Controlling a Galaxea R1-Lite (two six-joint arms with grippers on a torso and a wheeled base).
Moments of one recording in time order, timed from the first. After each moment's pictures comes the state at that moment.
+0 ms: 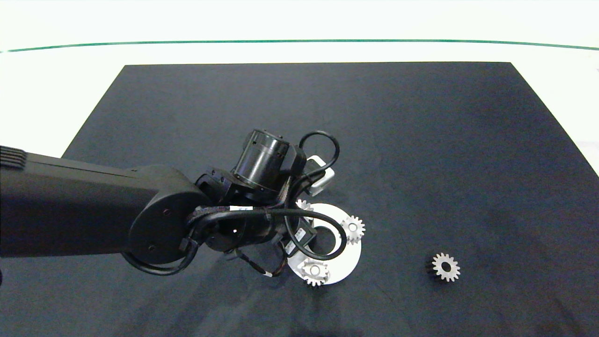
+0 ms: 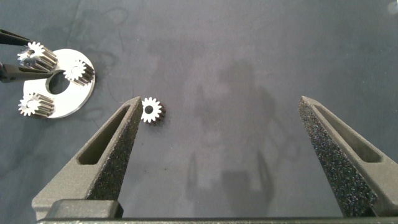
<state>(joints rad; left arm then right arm) -0.78 1.83 -1.23 0.05 0.23 0.33 0.13 0.53 -0.60 0.20 -0.02 0.03</state>
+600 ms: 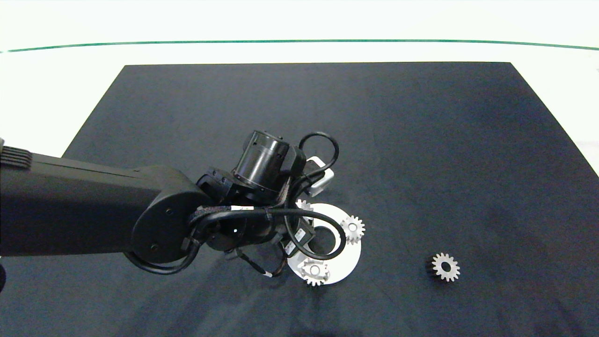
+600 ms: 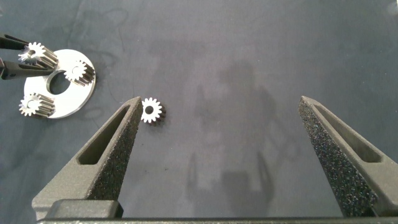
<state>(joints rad) -0.77 1.83 -1.23 0.05 0.22 0.33 0.13 0.53 -0.60 0.20 -0.02 0.03</state>
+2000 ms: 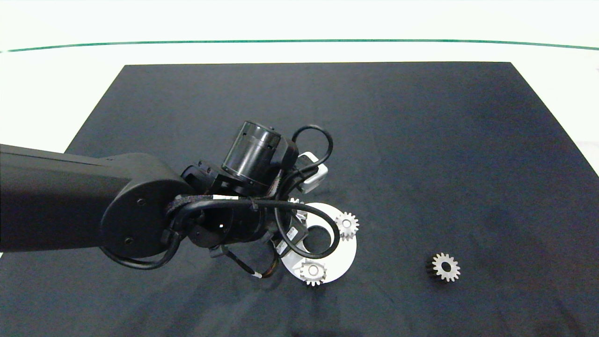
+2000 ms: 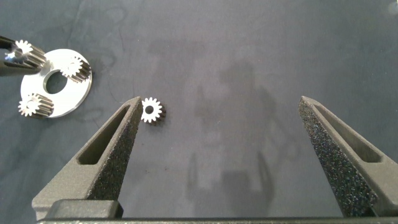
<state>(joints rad) -0.78 1.78 -1.25 0.14 0.23 0.32 0.13 0.53 -0.60 0.20 -0.02 0.03</state>
